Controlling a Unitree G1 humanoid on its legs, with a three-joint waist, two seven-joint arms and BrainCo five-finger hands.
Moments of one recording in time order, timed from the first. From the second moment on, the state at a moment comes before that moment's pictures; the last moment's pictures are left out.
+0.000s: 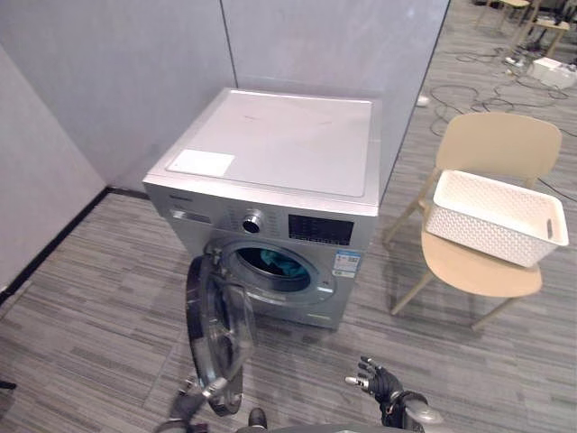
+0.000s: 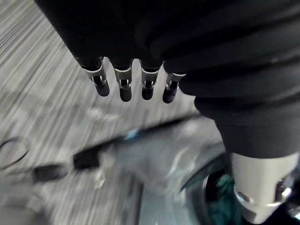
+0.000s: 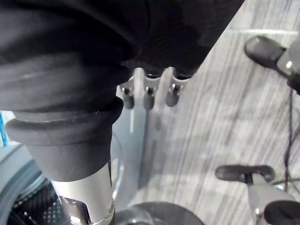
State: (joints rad) left arm 0.22 -0.04 0.45 0.64 0.23 0.10 -0.11; right arm 0.10 -0.05 -0.09 0.76 0.04 0.04 0.25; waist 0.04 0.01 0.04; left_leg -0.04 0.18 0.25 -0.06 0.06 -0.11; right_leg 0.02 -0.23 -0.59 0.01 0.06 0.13
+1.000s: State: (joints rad) left arm -0.73 -0.13 -0.52 0.91 0.05 0.02 0.15; right arm -0.21 -0.03 0.21 0.86 0.16 -0.07 0.09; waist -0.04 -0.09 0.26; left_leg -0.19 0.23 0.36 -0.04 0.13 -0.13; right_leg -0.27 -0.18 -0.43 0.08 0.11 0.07
